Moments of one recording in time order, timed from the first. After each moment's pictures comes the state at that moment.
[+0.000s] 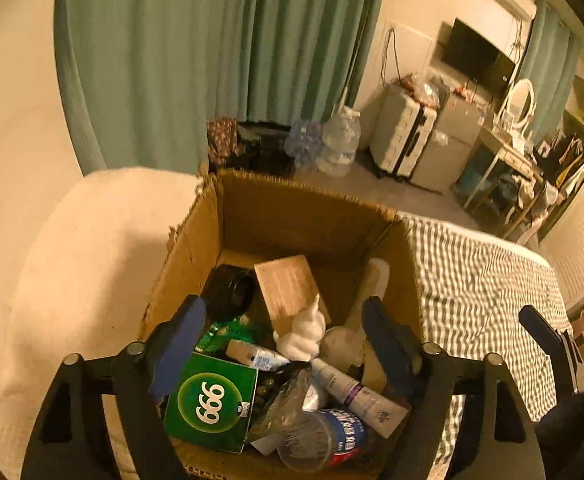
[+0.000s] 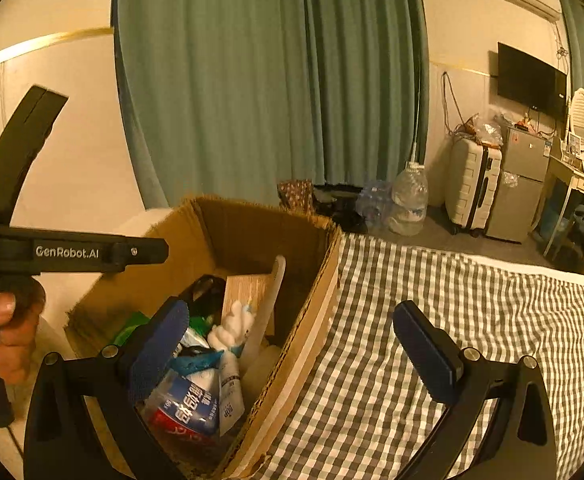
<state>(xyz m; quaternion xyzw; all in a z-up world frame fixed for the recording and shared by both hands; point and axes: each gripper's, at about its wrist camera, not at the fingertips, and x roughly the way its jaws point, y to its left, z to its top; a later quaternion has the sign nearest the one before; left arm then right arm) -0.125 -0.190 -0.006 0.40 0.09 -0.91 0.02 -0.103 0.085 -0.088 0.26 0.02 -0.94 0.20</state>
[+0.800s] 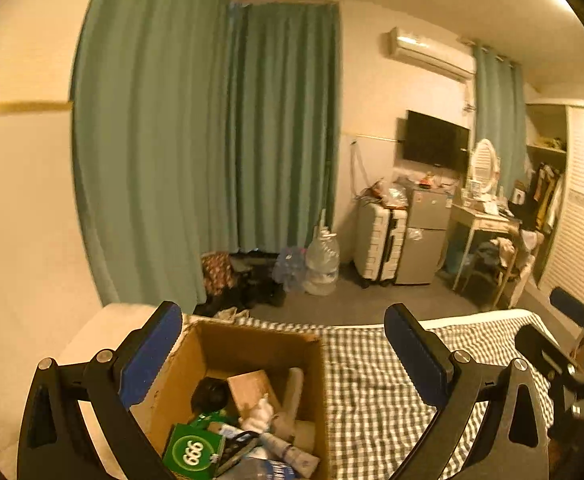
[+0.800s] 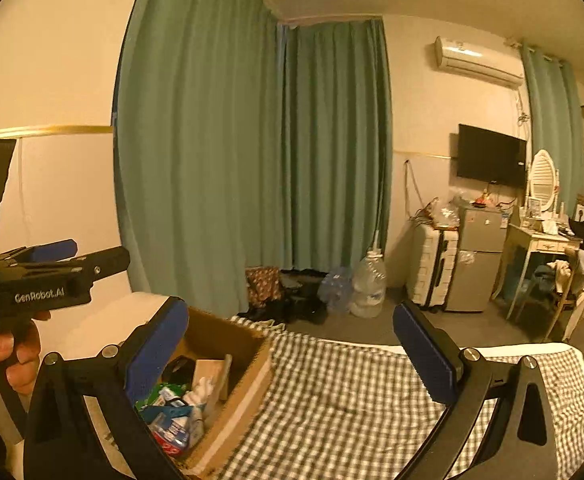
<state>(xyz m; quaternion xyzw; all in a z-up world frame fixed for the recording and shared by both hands) -0.032 -0.096 0.122 0.17 0.02 -0.98 0.02 -0.022 0.185 0.042 0.12 0.03 -0.98 0.15</state>
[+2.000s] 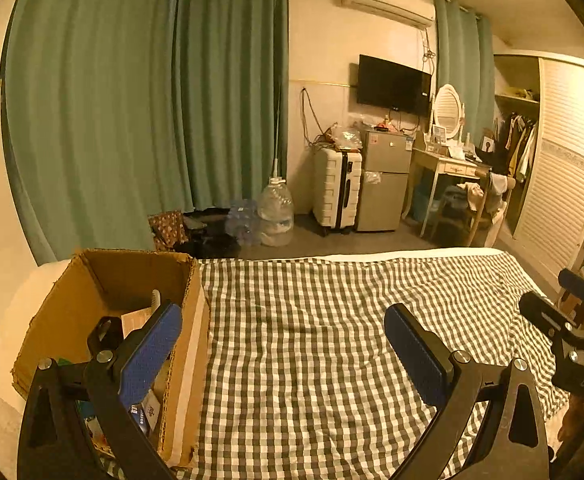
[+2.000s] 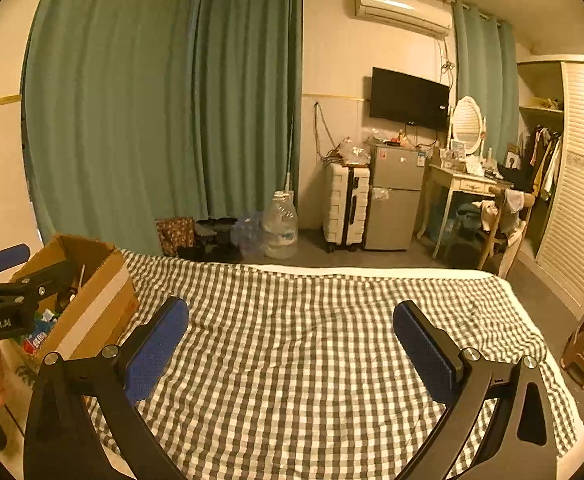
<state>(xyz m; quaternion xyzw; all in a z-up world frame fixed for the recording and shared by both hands) -0.061 0.043 0.022 0.25 0.00 -0.97 -0.03 -0.026 0.346 -0.038 0.22 0.01 -0.98 0.03</state>
